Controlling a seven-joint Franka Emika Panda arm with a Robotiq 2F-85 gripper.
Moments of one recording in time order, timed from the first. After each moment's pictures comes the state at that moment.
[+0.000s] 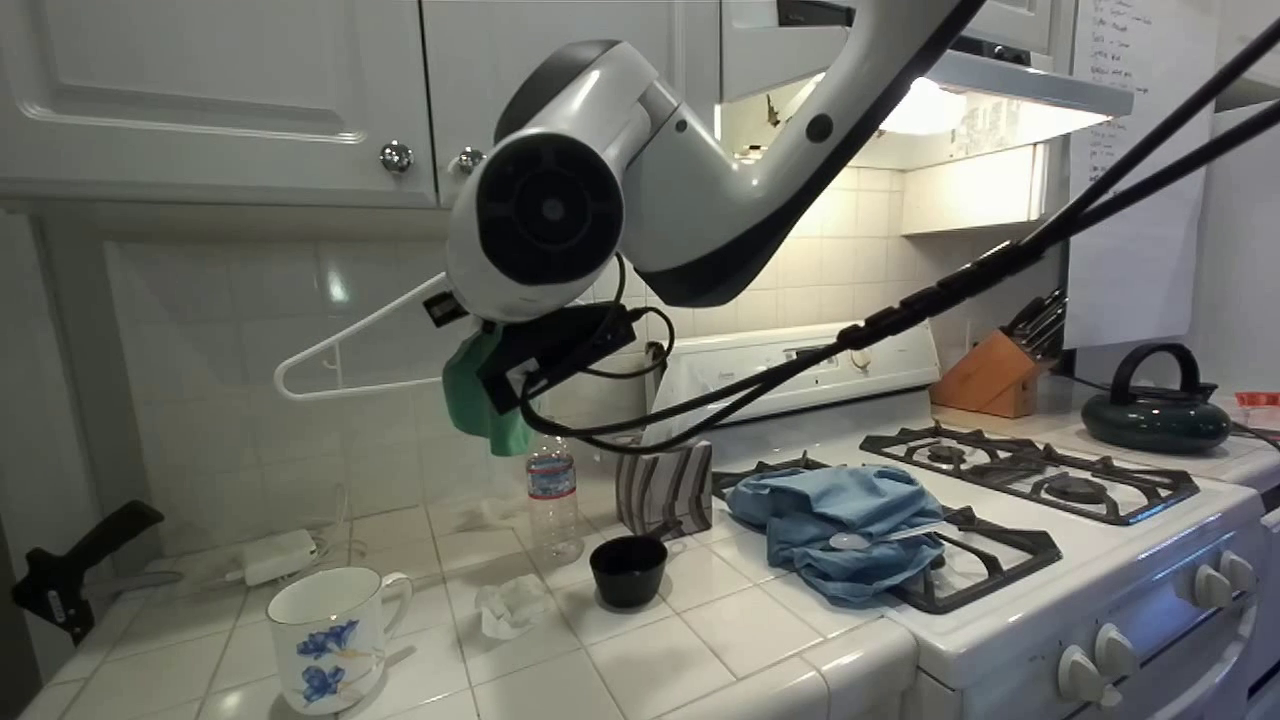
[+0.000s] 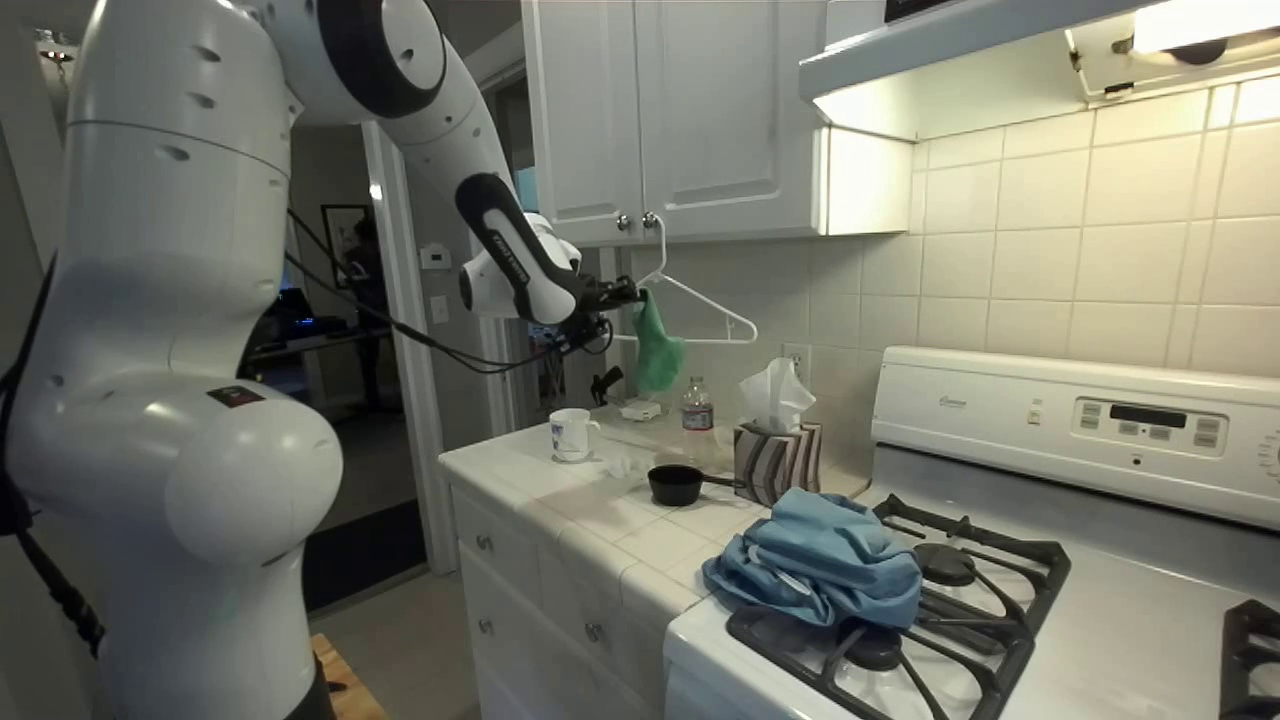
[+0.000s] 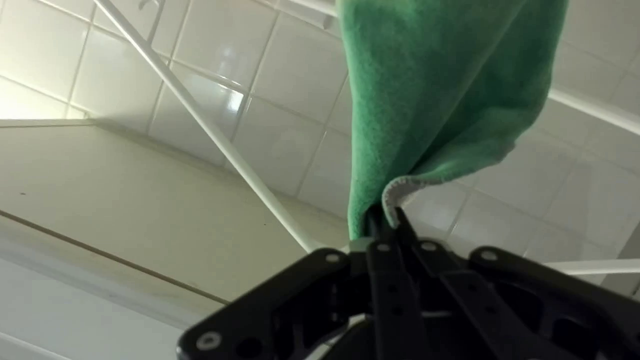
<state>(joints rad) 0.27 0.24 0.18 -1.96 -2.19 2.34 1.98</state>
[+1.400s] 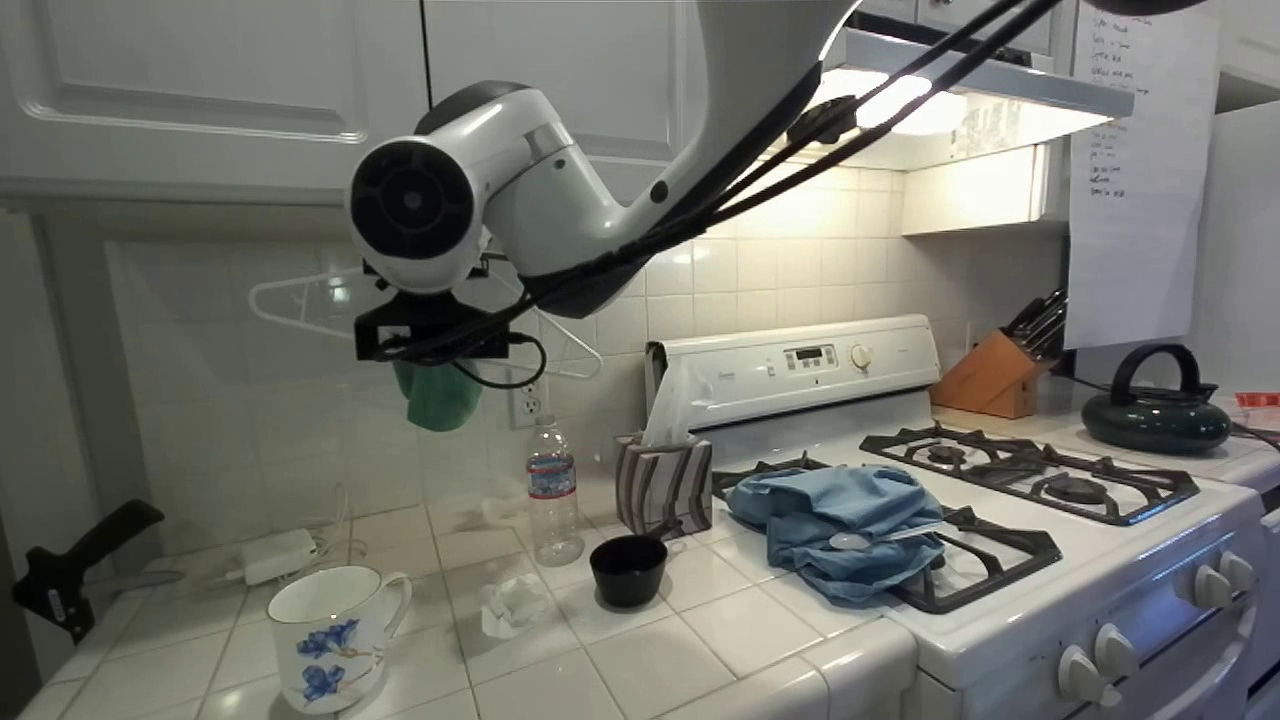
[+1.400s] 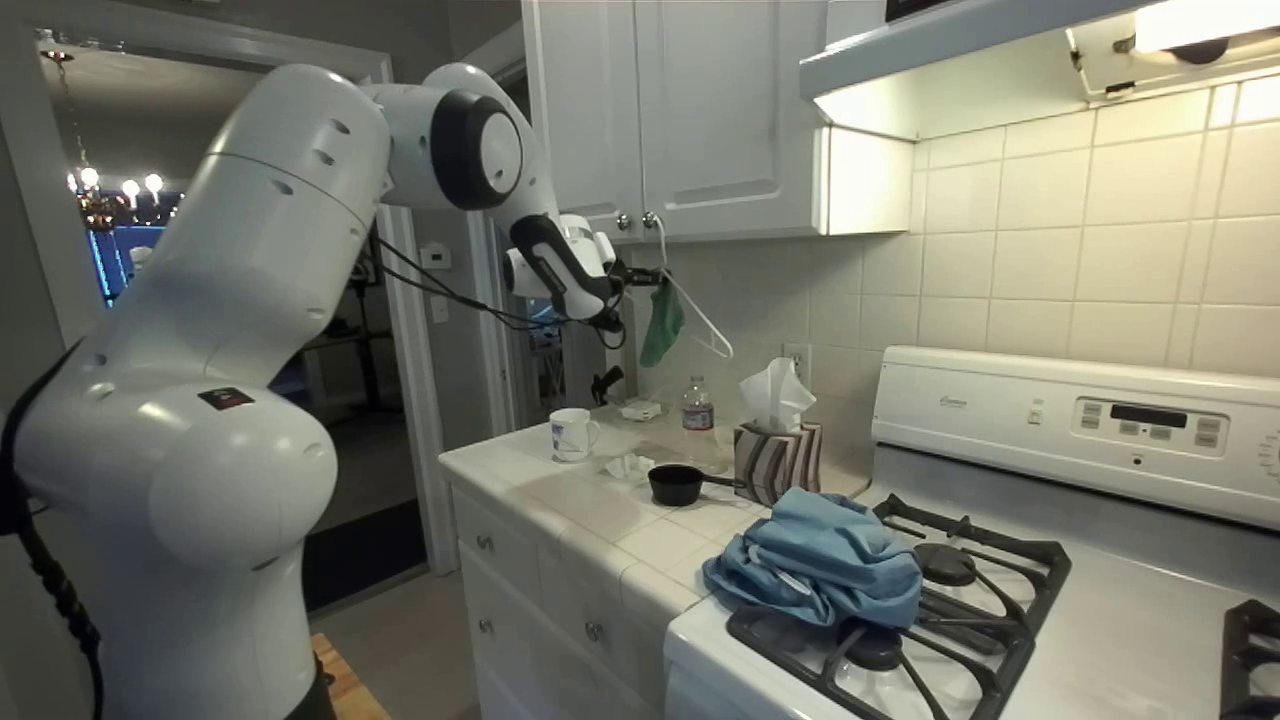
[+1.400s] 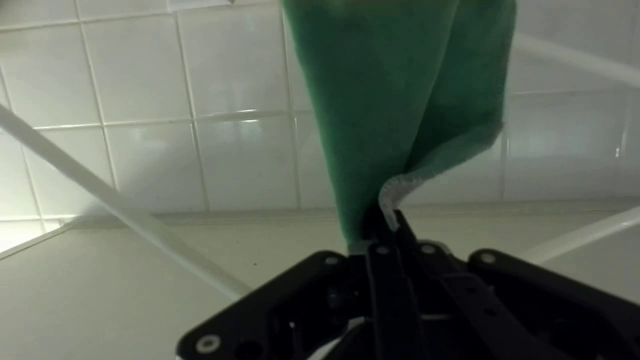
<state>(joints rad) 0.22 0.56 0.25 -1.47 -2.10 2.36 2.21</state>
